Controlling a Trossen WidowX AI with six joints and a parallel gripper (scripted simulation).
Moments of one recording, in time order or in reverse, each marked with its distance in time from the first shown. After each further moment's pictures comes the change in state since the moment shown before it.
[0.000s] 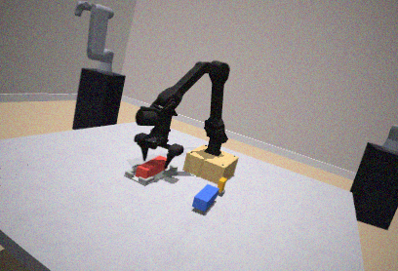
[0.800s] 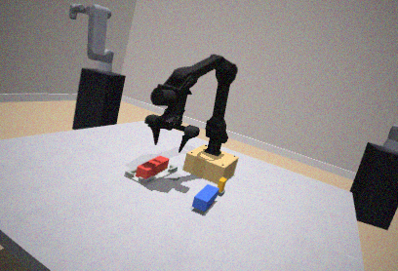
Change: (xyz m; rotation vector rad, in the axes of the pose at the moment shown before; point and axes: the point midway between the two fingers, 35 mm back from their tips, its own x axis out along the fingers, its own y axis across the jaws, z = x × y) arm -0.096 0.059 0.049 -0.068 -0.016 0.005
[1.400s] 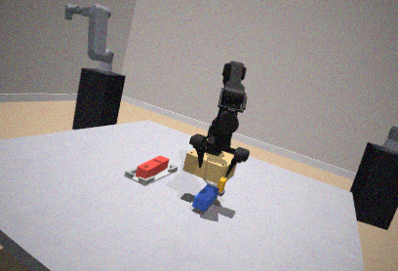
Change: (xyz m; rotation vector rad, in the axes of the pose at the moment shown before) arm 0.008 0.188 0.055 0.065 -0.004 0.012
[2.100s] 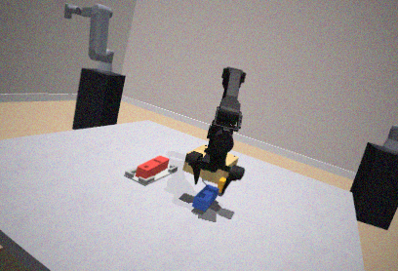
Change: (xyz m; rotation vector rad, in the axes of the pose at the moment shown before) arm 0.059 0.002 0.006 0.015 -0.017 0.003
